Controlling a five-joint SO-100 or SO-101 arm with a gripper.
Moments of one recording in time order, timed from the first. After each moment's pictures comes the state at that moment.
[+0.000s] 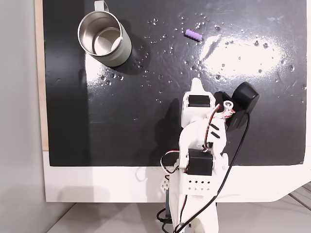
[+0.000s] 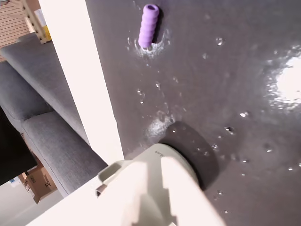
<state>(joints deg) 4.1 149.5 138.1 45.1 -1.2</state>
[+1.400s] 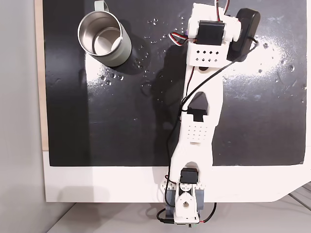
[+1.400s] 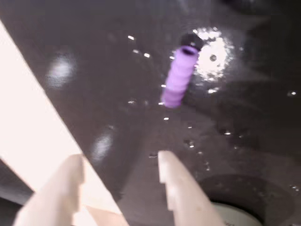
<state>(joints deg) 5.3 38.4 4.7 94.7 6.8</state>
